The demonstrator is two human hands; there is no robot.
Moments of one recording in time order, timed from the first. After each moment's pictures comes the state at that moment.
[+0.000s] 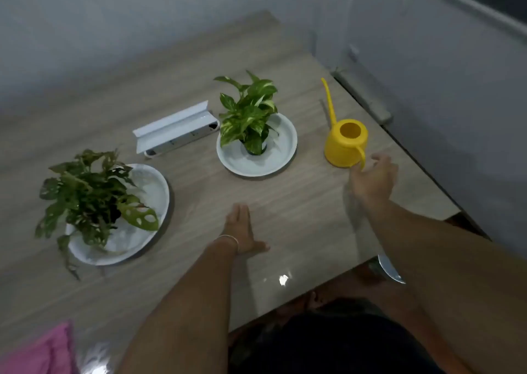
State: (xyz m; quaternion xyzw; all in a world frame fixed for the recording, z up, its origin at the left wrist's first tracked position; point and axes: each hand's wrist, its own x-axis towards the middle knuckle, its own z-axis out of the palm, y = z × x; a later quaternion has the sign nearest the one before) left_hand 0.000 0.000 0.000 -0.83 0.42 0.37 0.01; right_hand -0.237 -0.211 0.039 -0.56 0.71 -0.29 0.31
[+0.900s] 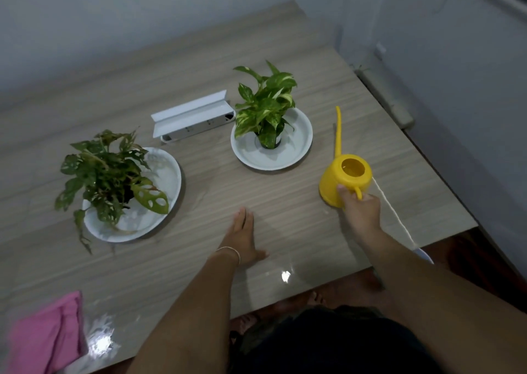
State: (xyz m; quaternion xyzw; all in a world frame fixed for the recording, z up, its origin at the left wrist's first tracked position) left_hand -0.020 0.040 -0.007 -0.83 0.43 0.35 -0.01; right_hand -0.232 -0.142 0.038 -0.48 0.61 -0.32 0.54
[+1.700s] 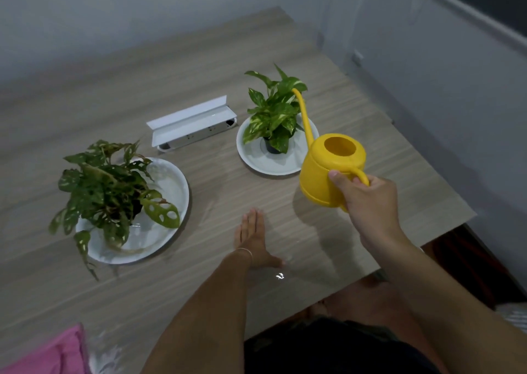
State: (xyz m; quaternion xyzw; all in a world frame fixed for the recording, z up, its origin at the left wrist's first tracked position) left_hand 0.013 0.042 -0.019 -0.80 0.48 0.37 0.01; right_hand -0.168 -0.077 0.148 -0.53 0.55 -0.38 0.52
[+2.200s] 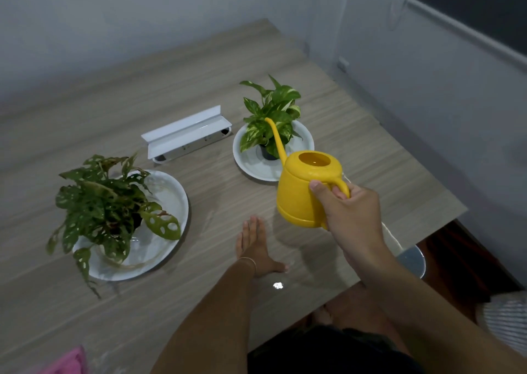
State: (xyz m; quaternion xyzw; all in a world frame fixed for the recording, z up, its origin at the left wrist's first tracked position) left_hand 0.014 0.044 -0.020 -0.80 0.47 0.37 0.00; right_hand -0.142 -0.032 0.174 -0.53 0.56 -0.38 0.51
